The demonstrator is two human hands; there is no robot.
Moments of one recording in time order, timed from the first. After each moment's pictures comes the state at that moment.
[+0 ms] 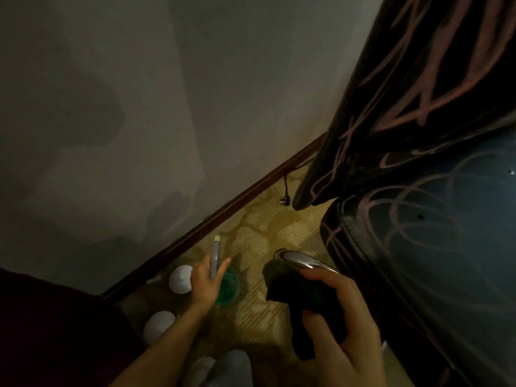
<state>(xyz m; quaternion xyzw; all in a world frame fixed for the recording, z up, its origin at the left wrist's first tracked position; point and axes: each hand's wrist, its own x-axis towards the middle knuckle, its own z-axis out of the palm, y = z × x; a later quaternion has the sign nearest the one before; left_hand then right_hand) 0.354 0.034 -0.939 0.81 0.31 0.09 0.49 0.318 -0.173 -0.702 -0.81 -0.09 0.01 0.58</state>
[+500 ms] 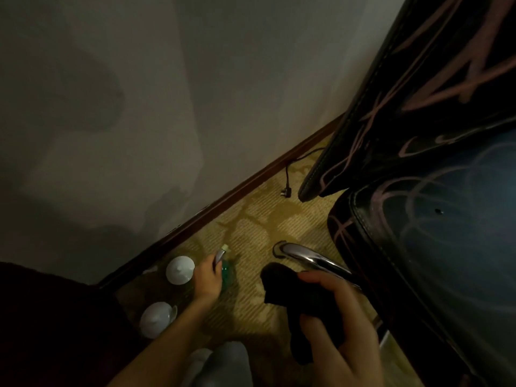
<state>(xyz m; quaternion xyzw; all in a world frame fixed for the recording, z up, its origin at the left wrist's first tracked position) 0.353 0.030 -0.974 0.82 0.35 0.00 0.45 0.316 -0.171 -0.724 -0.81 -0.08 0.03 0.58</state>
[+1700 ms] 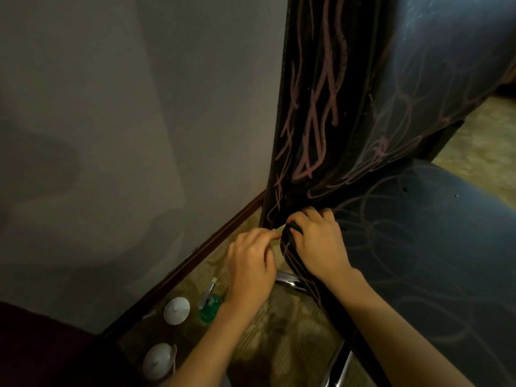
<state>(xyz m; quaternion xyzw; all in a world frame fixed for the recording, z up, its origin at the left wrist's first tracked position) 0.359 -0.076 -0.699 0.90 0.03 0.26 0.36 0.427 -0.200 -0.669 -0.95 -0.22 -0.14 0.16</state>
